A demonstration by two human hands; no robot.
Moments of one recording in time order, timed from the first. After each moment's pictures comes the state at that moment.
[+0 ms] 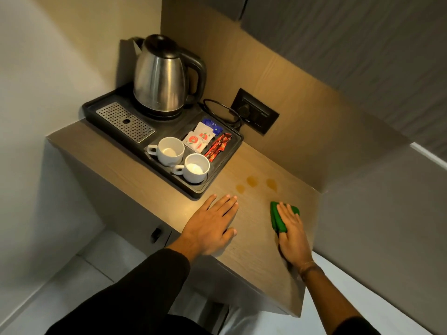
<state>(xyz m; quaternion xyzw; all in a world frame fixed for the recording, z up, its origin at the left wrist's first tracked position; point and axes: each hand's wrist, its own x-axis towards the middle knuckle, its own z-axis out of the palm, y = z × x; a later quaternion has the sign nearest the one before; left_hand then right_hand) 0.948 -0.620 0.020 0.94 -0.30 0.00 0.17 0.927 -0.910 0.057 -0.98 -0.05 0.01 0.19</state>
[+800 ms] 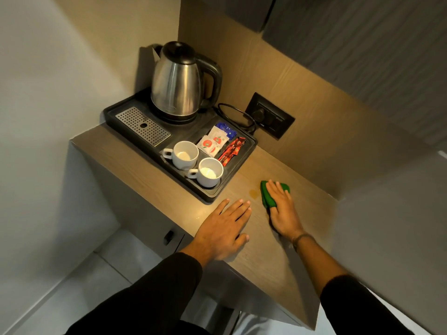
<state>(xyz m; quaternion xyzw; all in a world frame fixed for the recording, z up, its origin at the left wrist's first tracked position) 0.947 -0.621 0.025 0.94 -0.30 -0.02 0.17 1.014 -0.851 0.058 -0.98 -0.11 0.03 0.19</state>
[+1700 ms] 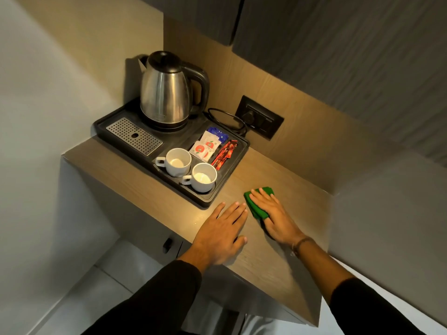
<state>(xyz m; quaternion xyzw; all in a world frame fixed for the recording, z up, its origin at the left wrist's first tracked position) 0.948 -0.621 0.027 0.94 -0.30 -0.03 0.16 0.998 -0.852 0.063 -0.95 -0.23 0.09 0.17</state>
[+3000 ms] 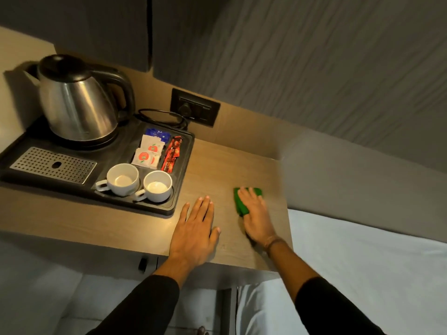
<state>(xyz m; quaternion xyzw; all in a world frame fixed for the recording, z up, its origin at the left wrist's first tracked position) 0.948 -0.620 0.028 0.93 -0.32 -0.03 0.16 0.918 -0.831 0.081 -0.97 0.08 0.00 0.24</state>
